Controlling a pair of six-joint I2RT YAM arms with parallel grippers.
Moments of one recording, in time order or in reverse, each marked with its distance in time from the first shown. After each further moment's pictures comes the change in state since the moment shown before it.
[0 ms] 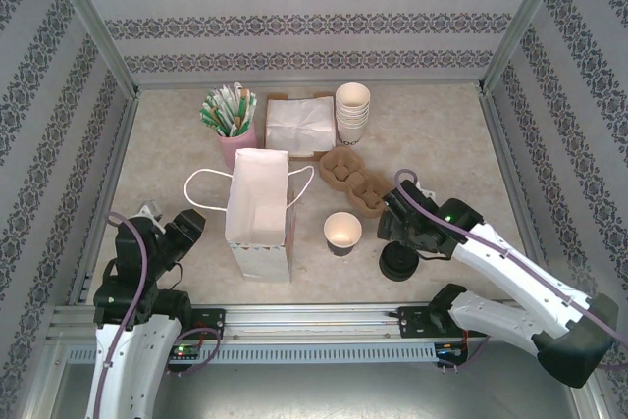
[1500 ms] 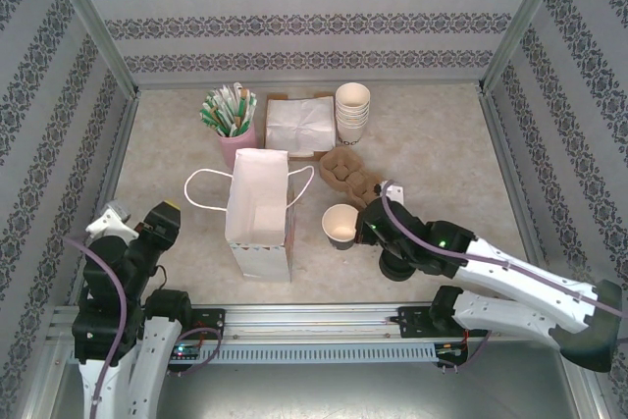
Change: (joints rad) left arm 0.000 -0.113 0.171 0.002 -0.160 0.043; right arm 0.309 -0.051 -0.079 0.462 0.128 0.048
